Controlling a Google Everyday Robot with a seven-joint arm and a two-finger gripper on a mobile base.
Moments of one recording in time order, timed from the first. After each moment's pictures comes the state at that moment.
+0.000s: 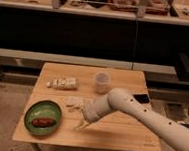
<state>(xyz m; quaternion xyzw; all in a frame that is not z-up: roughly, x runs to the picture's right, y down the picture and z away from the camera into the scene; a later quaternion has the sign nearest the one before) -0.068 0.189 0.676 -0.24 -0.46 -0.08 0.85</state>
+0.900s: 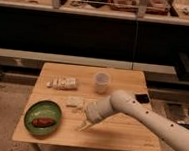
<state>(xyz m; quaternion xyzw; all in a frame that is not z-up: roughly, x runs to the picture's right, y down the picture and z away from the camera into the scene) -0.038 0.198 0.699 -0.25 -0.43 -0.03 0.87</state>
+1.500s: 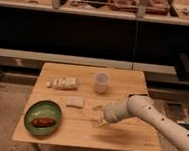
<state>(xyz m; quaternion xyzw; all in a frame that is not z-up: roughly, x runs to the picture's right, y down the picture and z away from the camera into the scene) 0.044 0.182 0.749 -0.23 -0.35 0.07 0.91</state>
